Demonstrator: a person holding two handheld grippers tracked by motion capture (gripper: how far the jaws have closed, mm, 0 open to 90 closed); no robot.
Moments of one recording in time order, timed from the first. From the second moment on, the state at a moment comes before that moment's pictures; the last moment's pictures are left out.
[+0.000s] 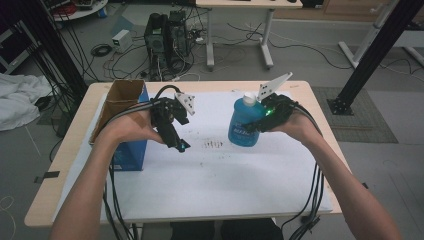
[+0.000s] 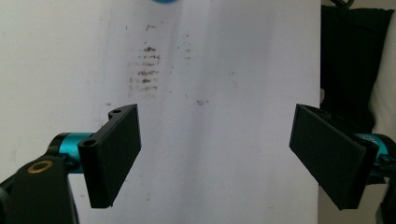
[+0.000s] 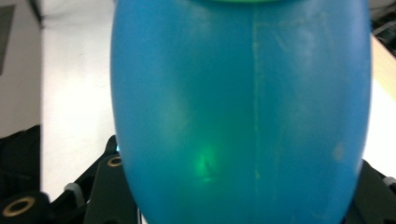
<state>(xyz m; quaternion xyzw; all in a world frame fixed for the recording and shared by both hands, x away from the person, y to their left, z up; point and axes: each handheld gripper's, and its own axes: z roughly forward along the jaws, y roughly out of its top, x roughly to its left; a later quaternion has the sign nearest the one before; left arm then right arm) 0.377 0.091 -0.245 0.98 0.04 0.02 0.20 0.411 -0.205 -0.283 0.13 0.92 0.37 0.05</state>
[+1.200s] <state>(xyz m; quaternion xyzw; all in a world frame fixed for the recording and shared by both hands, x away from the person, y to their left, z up) 0.378 0.015 -0.230 0.98 0.03 -0.01 0.21 0.382 -0.141 -0.300 0.01 0.94 0.35 -0.01</state>
